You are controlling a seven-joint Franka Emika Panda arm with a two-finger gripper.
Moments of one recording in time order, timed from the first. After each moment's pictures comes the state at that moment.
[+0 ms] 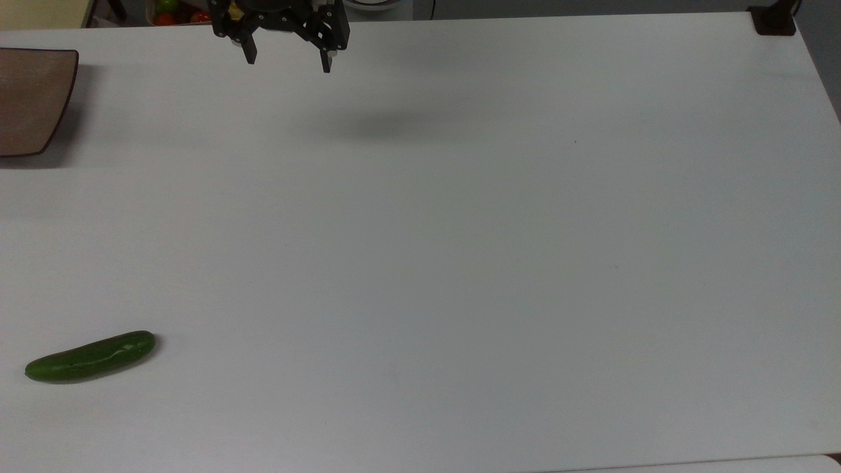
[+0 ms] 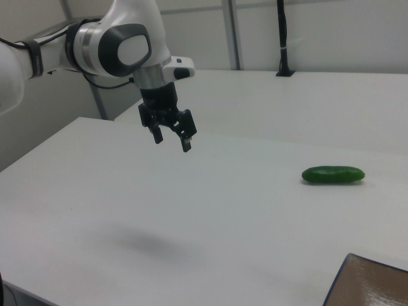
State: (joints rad) arm 0.02 0.05 -0.05 -1.69 -0.01 1.76 0.02
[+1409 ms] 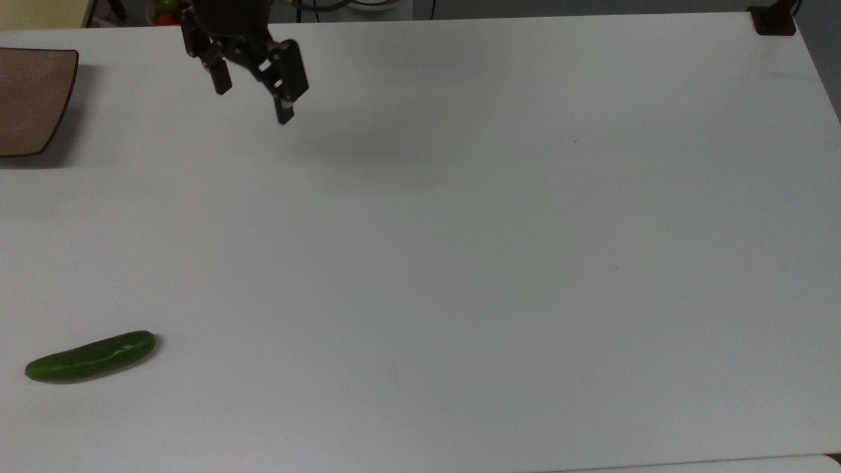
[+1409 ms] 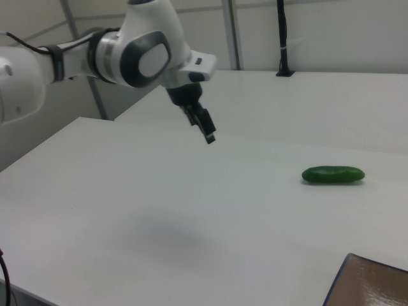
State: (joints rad) arm -0.02 0.11 -0.06 -1.67 0.02 2.03 0.42
